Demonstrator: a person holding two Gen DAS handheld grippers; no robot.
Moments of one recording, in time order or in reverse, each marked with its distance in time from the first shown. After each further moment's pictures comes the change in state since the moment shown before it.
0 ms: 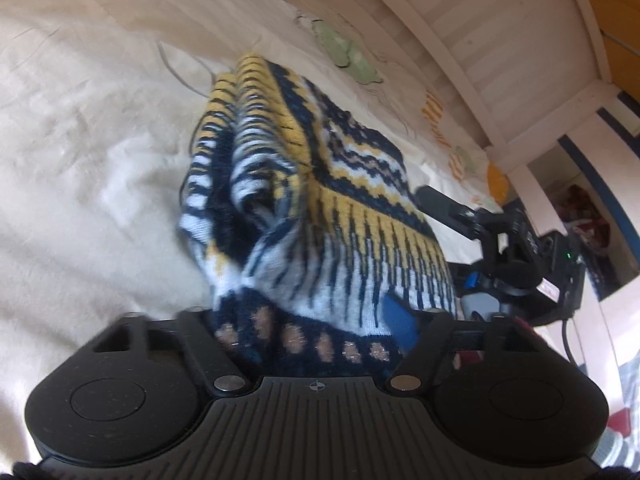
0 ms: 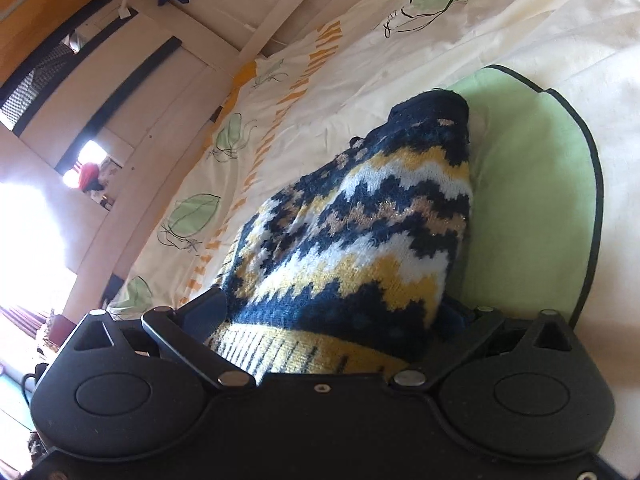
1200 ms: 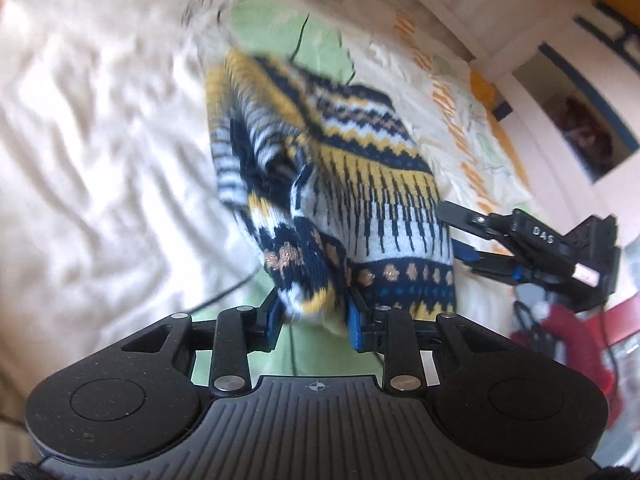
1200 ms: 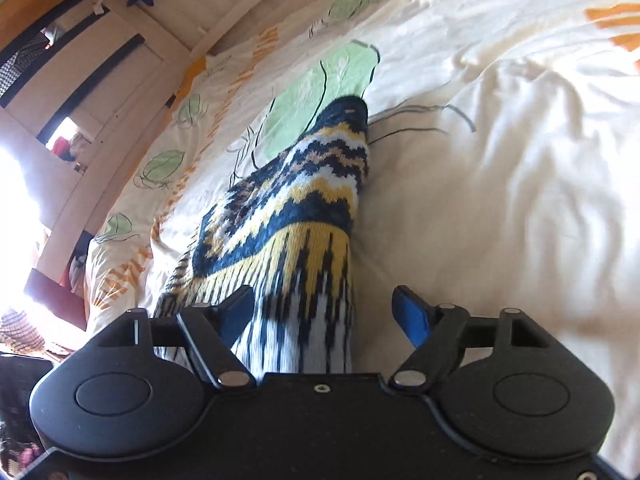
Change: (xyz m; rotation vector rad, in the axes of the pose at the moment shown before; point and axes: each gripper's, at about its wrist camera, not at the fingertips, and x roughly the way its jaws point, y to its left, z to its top) left arm -0.115 -0.117 -0.189 0.158 0.109 0.145; right arm -0.229 0.075 -0.195 0.010 -0.059 -0.298
